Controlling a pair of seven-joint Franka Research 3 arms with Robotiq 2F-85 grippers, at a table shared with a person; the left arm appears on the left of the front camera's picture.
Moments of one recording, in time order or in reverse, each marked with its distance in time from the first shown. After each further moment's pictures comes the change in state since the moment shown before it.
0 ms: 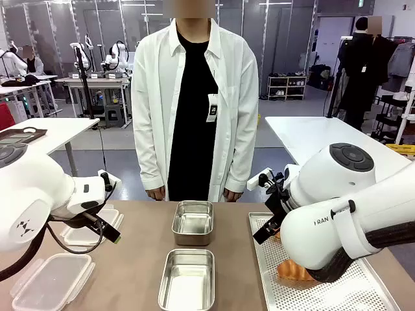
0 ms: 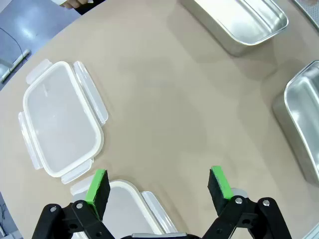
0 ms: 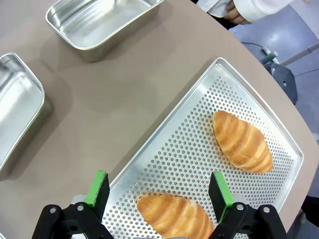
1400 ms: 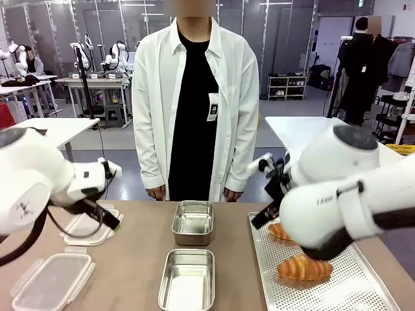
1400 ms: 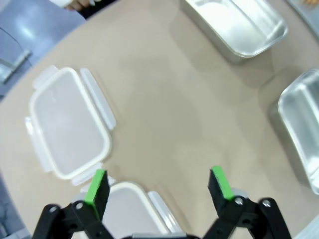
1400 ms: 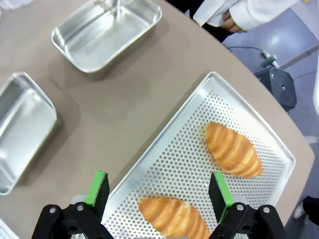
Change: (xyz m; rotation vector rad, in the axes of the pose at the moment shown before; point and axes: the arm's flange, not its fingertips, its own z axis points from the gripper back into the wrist) left arm 0.027 0.010 0.027 0.005 -0.003 0.002; right arm 0.029 -0.008 0.034 0.017 -0.025 -0.029
